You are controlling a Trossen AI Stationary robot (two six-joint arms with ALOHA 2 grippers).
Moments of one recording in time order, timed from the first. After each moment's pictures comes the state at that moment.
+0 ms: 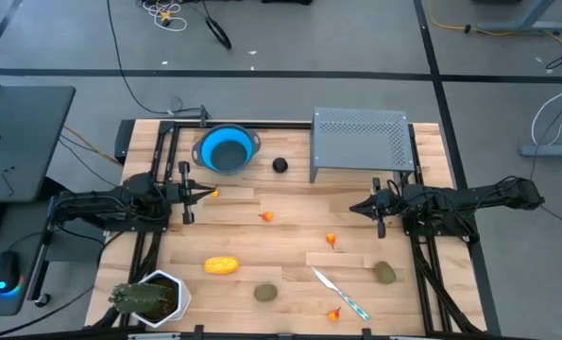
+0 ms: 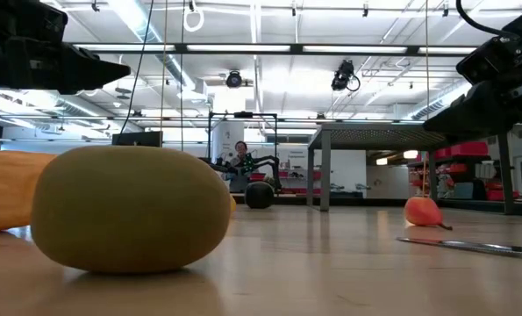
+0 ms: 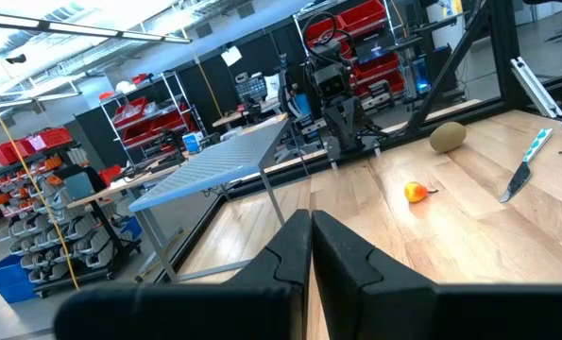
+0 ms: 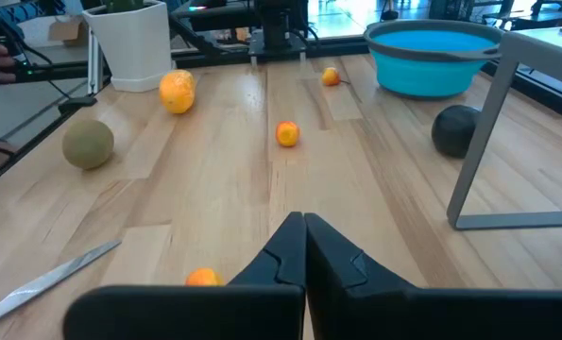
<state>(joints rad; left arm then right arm) 0.07 0.00 0.01 0.08 -0.06 0.36 0.08 0.30 0.01 0.03 0.07 0.10</state>
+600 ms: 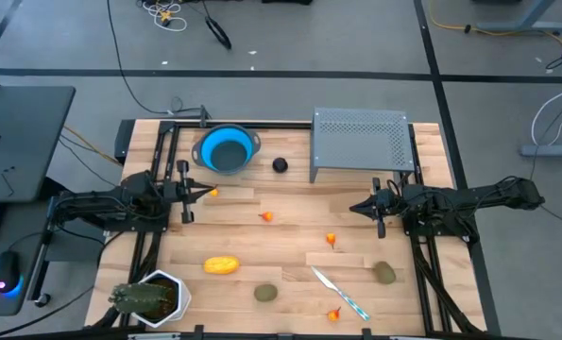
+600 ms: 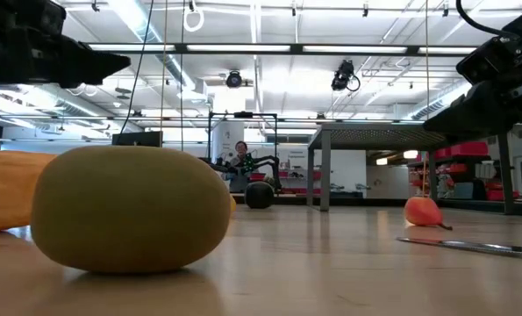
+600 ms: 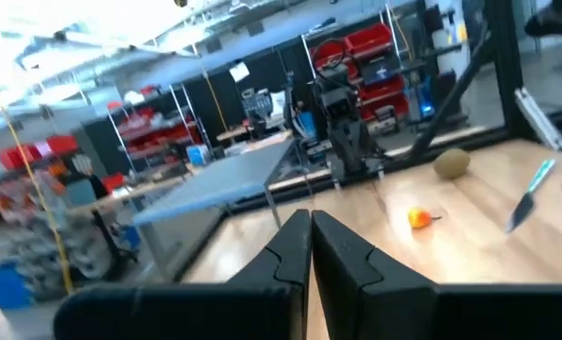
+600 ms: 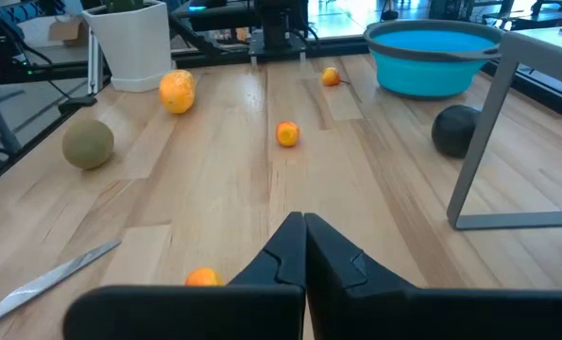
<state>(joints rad) 0.07 0.00 0.01 0.13 -0.07 0.30 0.08 0.30 0.01 0.03 0.07 0.10</state>
